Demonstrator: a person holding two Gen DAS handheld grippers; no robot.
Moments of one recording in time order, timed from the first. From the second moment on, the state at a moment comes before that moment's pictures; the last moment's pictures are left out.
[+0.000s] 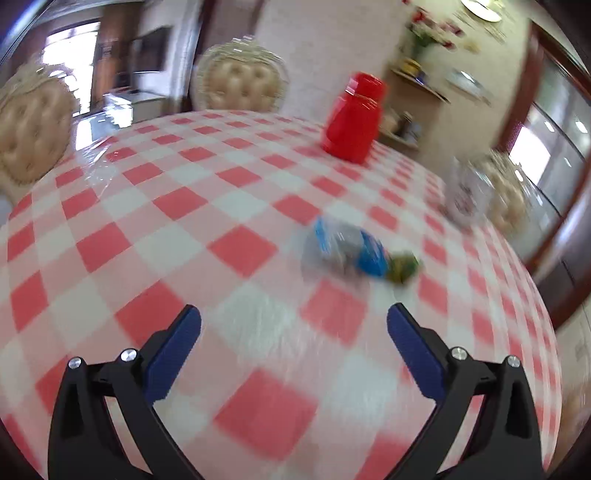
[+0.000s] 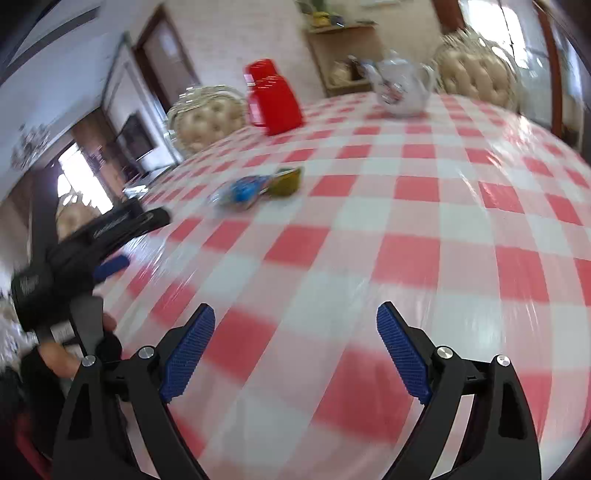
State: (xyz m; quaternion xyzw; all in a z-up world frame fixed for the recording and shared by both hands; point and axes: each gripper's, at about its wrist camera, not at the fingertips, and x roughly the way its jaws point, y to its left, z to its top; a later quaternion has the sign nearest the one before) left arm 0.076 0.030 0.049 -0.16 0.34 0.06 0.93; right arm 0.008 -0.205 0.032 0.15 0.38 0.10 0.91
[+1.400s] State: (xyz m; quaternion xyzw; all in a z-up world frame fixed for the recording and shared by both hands) left arm 0.143 -0.001 0.025 -0.07 0.39 0.00 0.92; right arm 0.055 -0.225 0.040 0.12 0.35 0.09 0.92
